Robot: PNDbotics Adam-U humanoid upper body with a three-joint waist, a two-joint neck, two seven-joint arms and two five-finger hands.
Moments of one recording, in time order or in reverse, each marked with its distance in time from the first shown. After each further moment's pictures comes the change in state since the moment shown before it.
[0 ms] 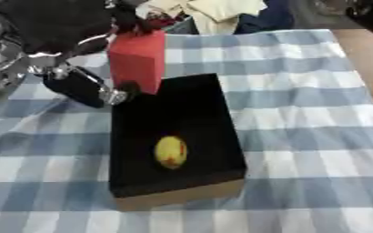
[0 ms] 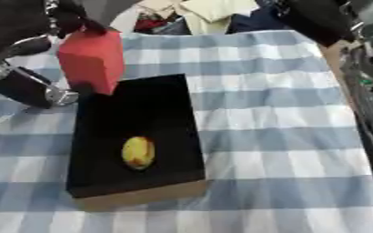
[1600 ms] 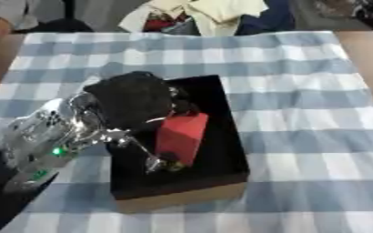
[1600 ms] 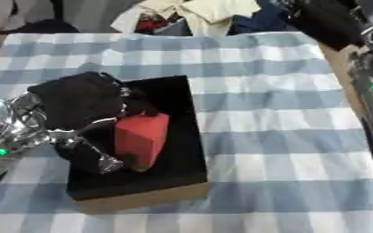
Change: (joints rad) left arm 0.089 -0.142 -0.141 0.048 -0.063 -0.027 -0.041; right arm 0.000 0.017 -0.006 -0.002 0.000 0.004 0.004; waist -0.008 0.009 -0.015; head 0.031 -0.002
